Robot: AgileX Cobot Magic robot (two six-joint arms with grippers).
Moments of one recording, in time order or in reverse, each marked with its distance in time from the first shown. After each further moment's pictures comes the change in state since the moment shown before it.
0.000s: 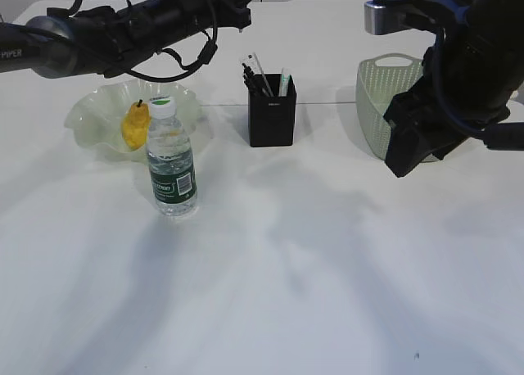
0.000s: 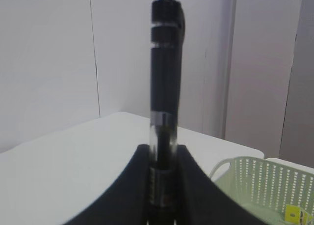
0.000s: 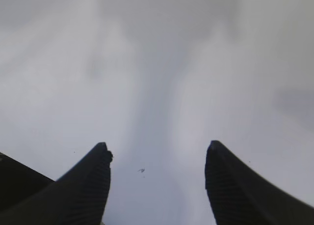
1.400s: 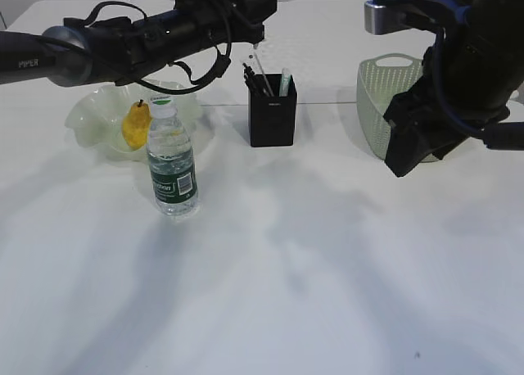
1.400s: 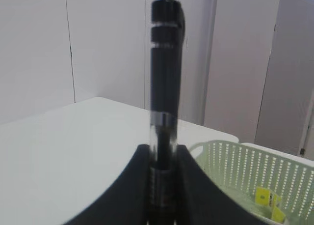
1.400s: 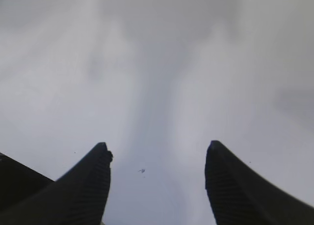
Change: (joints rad) left arm -0.027 0.034 -0.018 0.077 -0.007 -0.093; right arm 0.000 0.000 0.000 0.000 -0.002 0.000
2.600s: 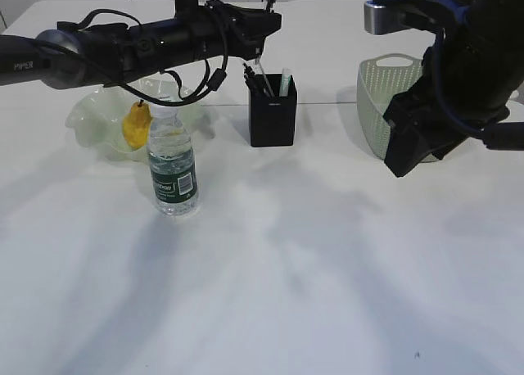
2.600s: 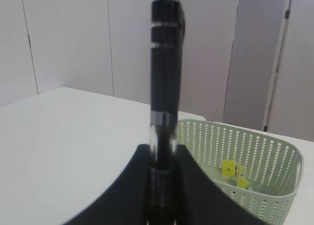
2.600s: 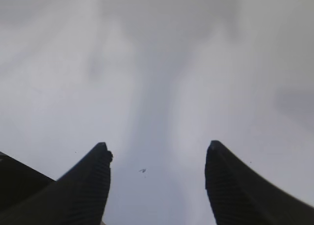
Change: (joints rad) left arm 0.025 0.012 0.000 0.187 -0.106 -0.115; right arm 0.000 0.000 0.000 0.000 0.000 0.000
